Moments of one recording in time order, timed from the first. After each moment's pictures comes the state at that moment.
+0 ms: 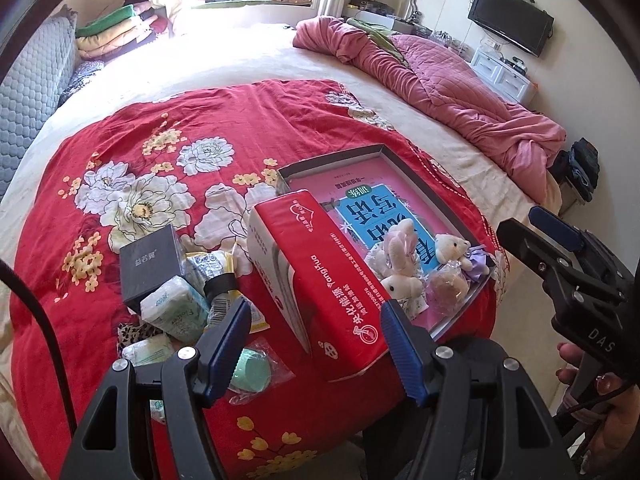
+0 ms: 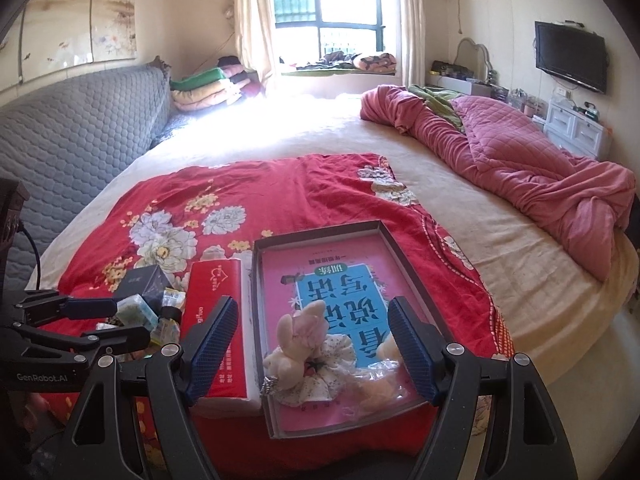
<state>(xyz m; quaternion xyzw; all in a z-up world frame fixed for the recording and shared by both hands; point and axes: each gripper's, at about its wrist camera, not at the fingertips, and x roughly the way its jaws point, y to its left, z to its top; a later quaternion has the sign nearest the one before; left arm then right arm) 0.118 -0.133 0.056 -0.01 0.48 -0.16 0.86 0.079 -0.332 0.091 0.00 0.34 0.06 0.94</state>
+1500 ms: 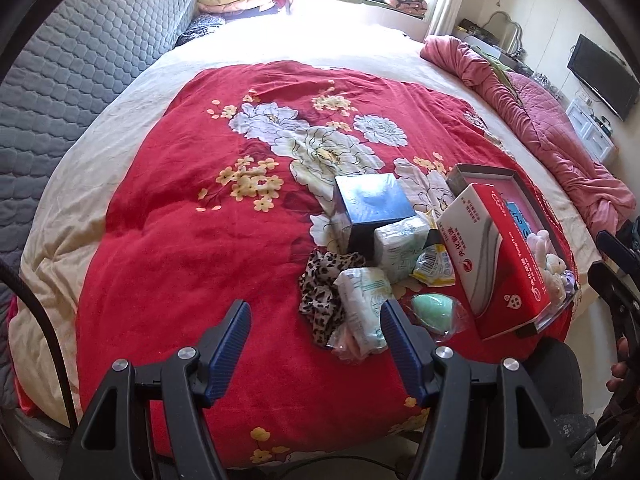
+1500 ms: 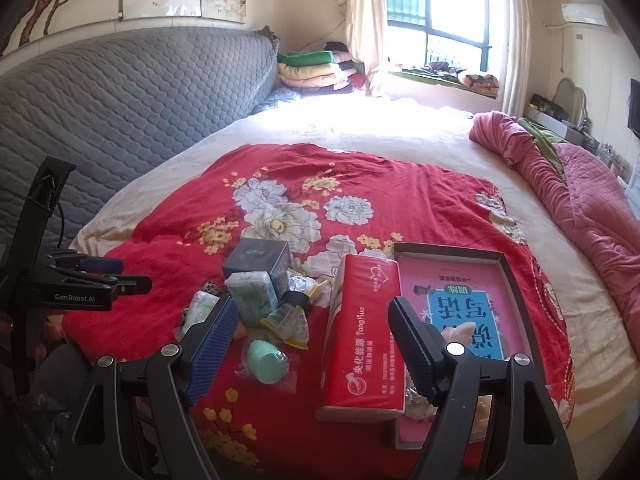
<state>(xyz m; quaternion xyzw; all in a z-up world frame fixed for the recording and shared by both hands) 0.071 0.050 0.030 -0.08 0.50 0.00 0.86 0.064 -0.206 0.083 -0.09 0.34 0.22 0.91</state>
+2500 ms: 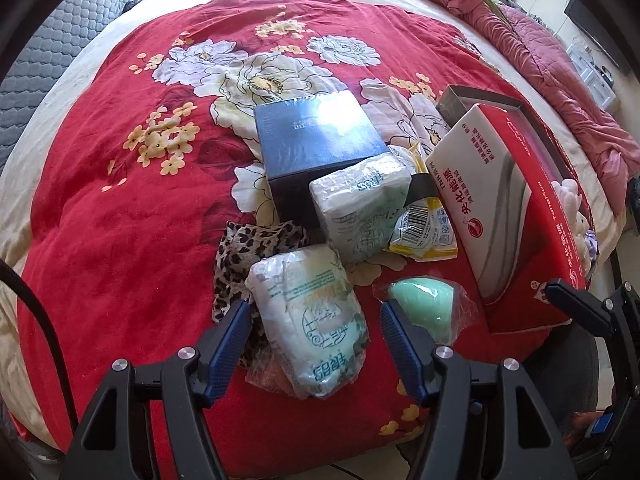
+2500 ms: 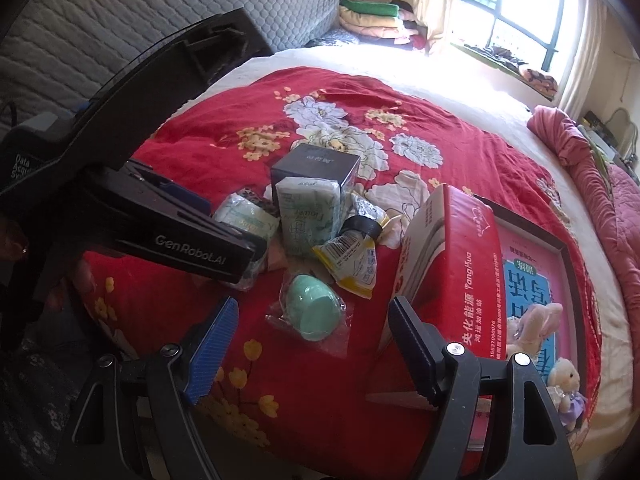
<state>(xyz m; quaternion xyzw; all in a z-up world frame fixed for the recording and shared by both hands) 0.136 -0.015 -0.045 -0.03 0.60 -0.04 0.80 0.067 -0.144 -0.014 -0.19 0.41 0.27 0.85</state>
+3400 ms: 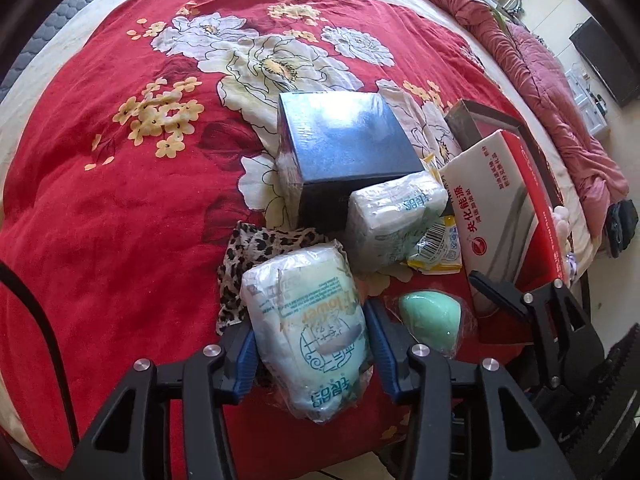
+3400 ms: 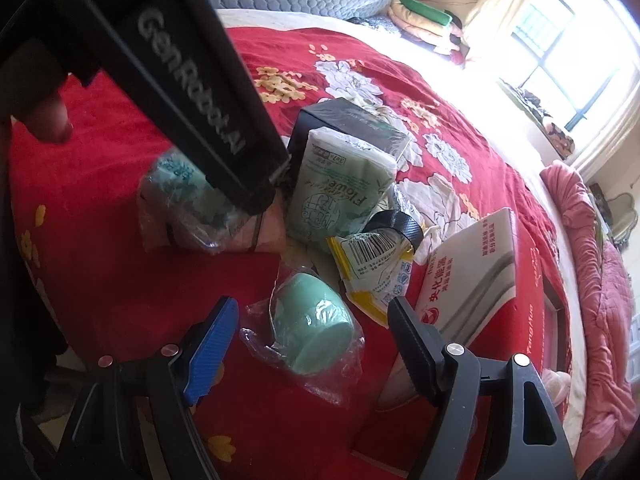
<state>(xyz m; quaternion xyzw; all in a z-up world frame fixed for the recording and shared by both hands) 0.149 0.024 -0.051 -0.11 0.61 -0.07 0.78 0.094 -0.099 -0.084 -0.34 0.39 0.26 0.81</state>
